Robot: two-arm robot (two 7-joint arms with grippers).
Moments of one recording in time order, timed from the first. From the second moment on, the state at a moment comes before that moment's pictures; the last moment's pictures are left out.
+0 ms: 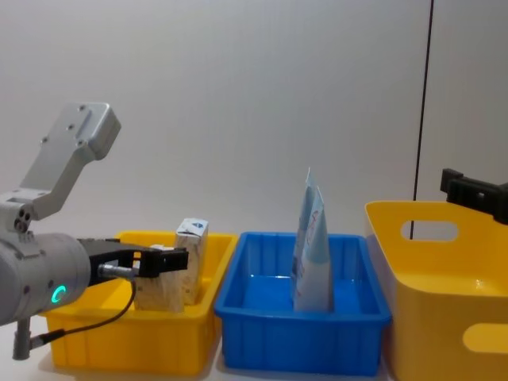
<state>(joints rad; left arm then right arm) -0.32 0.23 0.35 -1.43 -0.28 0.30 -0.01 -0.01 0.34 -0.23 -1.77 0.29 0.03 0.07</state>
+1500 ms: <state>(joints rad) -0.37 0.18 0.31 -1.36 -0.29 0.41 -0.03 -0.01 0.34 -0.23 -1.77 0.29 0.03 0.07</state>
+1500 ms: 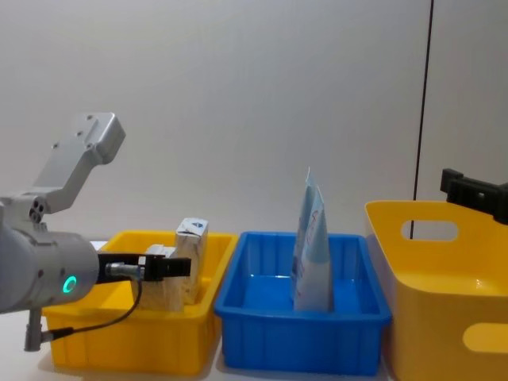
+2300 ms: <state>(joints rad) -0.40 0.16 0.33 -1.34 -0.26 0.48 -0.01 -0.01 0.34 -0.23 -1.77 0.29 0.03 0.07</state>
